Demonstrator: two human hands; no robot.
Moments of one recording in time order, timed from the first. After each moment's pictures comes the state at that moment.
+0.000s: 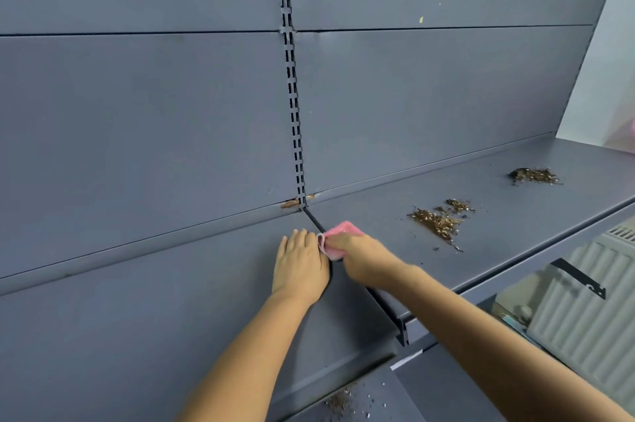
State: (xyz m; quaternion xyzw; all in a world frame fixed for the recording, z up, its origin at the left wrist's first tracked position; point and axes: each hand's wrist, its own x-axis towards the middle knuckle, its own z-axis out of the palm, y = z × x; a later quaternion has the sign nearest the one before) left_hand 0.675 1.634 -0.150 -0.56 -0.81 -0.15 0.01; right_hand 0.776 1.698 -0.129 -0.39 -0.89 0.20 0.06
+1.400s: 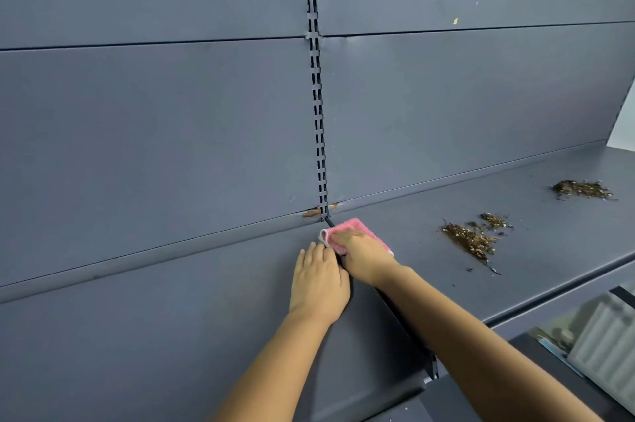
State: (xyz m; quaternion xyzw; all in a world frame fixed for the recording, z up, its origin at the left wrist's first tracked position) left_hand 0.673 1.636 -0.150 -0.55 -0.82 -0.14 -0.01; right_hand 0.723 1.733 -0.135 -0.40 -0.89 0.22 0.05
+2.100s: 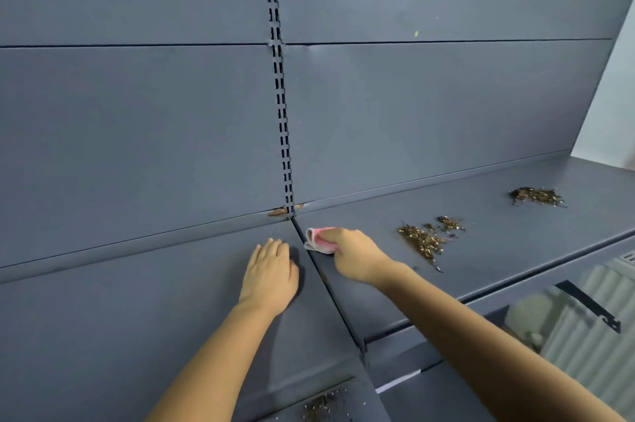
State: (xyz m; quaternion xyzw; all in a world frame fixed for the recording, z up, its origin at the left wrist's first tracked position) left_hand 0.679 1.635 -0.147 -0.53 -0.84 -0.13 0.02; right_hand 0.798 1.726 -0.117 -0.33 -0.90 0.25 0.13
